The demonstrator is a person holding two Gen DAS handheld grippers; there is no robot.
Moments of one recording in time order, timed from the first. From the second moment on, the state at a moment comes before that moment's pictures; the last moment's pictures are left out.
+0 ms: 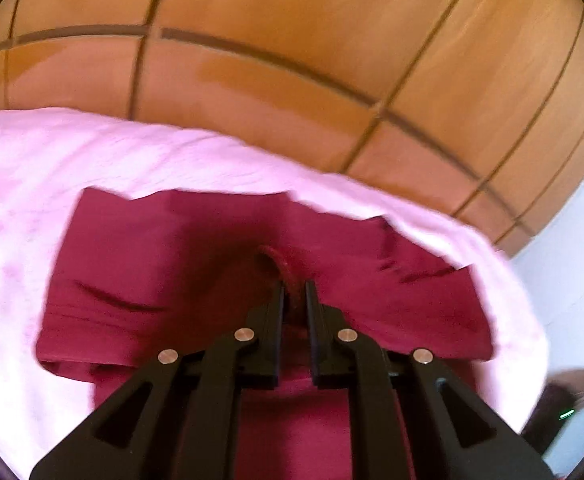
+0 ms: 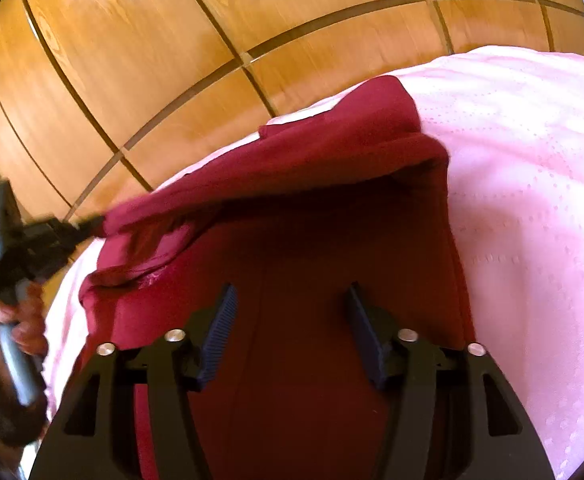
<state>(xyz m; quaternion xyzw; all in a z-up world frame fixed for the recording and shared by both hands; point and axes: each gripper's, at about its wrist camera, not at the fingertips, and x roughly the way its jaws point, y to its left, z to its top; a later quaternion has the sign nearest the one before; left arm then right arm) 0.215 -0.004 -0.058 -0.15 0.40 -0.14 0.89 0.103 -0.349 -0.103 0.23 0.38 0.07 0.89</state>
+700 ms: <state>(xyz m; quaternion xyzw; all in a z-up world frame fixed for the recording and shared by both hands) 0.215 -0.020 -0.106 -0.06 0.41 -0.14 0.90 0.144 -0.430 -0.123 0.41 0.32 -0.07 0.85</state>
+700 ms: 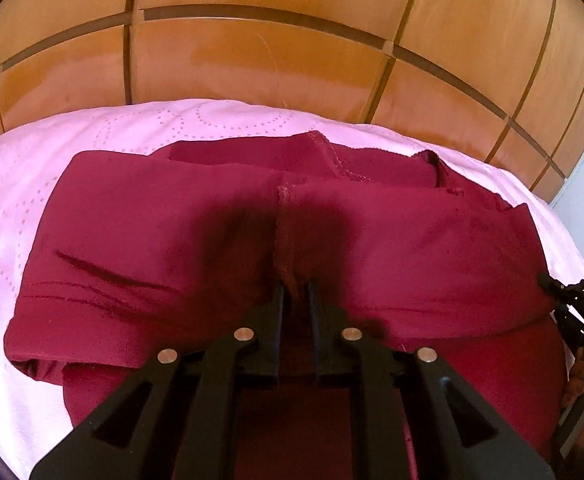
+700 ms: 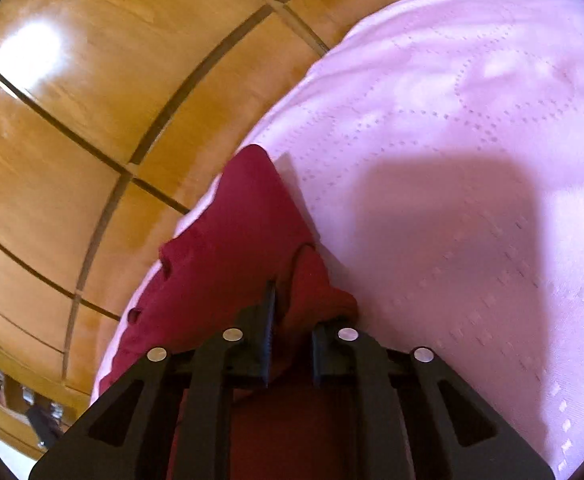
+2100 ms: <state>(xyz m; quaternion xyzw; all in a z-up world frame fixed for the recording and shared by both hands) 0.262 -0.035 -0.114 0.01 0.40 -0.08 0.91 0.200 -0.420 -0.081 0.20 0.36 -0.08 0.91</state>
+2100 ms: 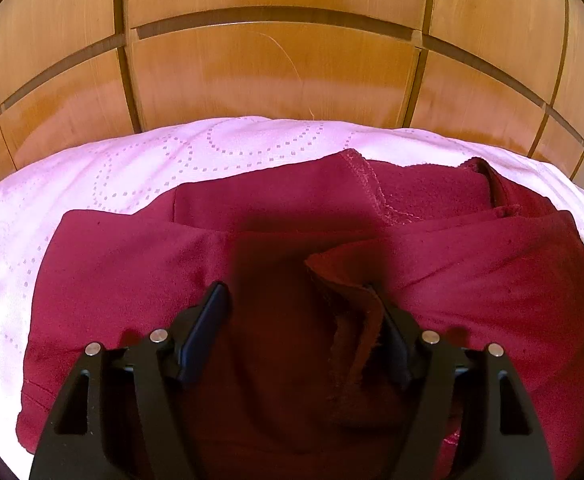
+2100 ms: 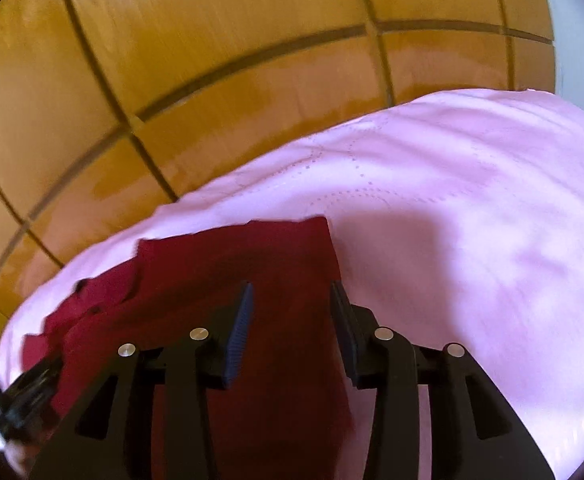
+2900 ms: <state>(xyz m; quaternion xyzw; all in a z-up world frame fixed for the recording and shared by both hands) 0.186 0.013 -0.088 0.00 0.40 -0.05 0.91 0.111 -0.400 -0.098 0.20 0.38 -0.09 0.90</state>
